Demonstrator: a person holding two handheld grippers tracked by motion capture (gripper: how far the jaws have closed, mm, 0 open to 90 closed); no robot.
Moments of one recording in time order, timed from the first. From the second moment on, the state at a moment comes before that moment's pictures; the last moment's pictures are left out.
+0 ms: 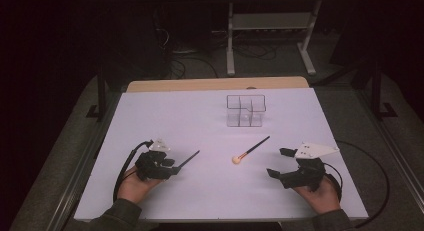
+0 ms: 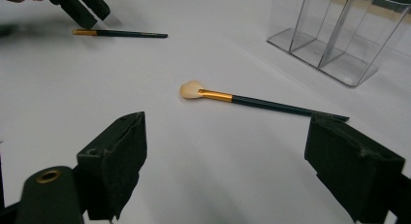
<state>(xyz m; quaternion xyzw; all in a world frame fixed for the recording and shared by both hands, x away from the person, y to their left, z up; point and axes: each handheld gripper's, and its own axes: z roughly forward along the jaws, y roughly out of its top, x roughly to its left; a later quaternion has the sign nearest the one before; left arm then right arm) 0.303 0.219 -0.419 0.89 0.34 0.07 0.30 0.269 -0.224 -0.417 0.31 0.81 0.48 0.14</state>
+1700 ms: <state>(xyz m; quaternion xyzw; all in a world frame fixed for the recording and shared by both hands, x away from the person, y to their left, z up) 0.323 0.205 -0.422 0.92 0.32 0.04 0.22 0.270 -0.220 -0.420 0.29 0.83 0.46 0.12</state>
